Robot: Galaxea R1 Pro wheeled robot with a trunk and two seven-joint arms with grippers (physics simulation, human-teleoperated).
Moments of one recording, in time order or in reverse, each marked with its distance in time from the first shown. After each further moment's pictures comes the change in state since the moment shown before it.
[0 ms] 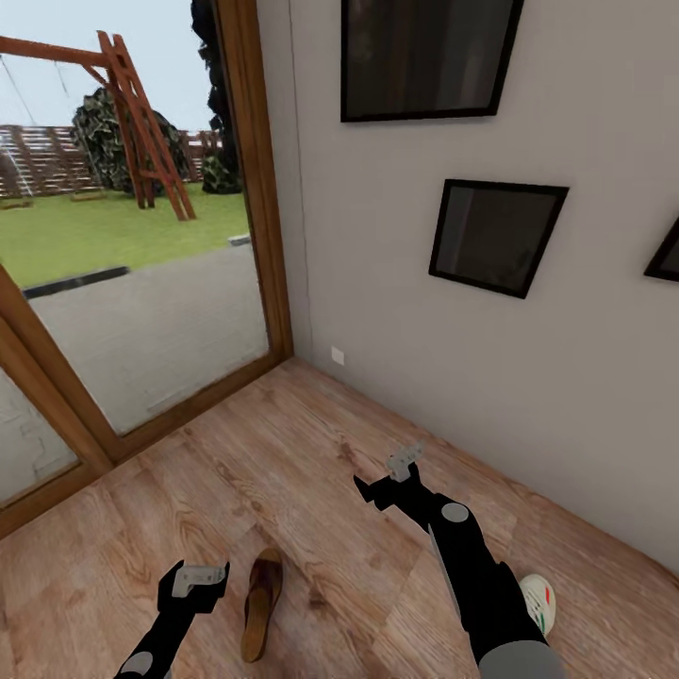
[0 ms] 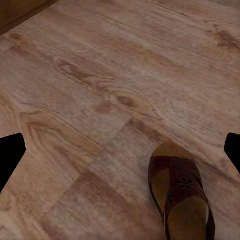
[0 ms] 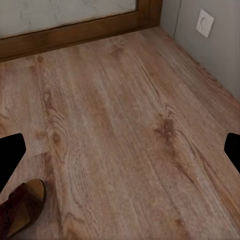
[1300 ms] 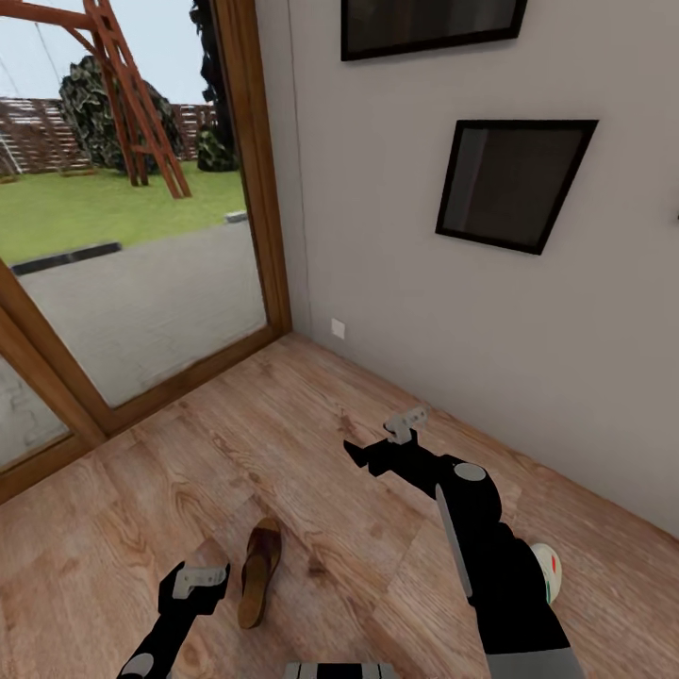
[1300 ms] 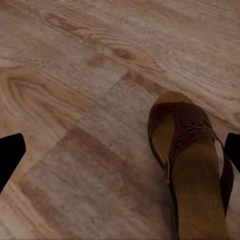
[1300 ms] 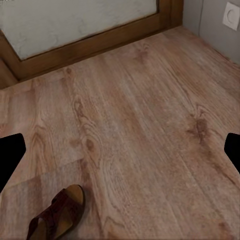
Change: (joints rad) left arm 0.002 -0.003 0.000 0.003 -0.001 -0.001 0.003; right arm 0.000 0.001 0.095 -0.392 -0.139 0.392 0.063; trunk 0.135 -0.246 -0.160
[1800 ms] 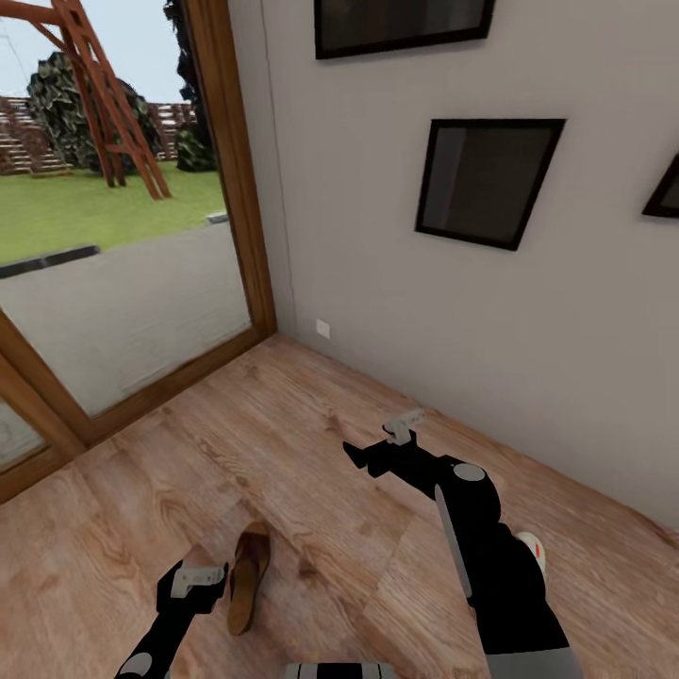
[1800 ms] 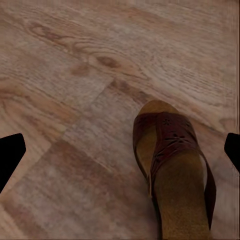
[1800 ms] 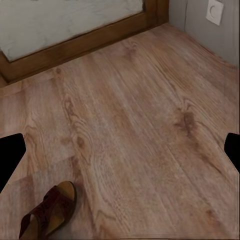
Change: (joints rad) left arm -0.001 0.004 0.005 -0.002 0.000 -0.006 0.001; right arm 0.000 0.000 0.001 0.006 -0.003 0.002 0.002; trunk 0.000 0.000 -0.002
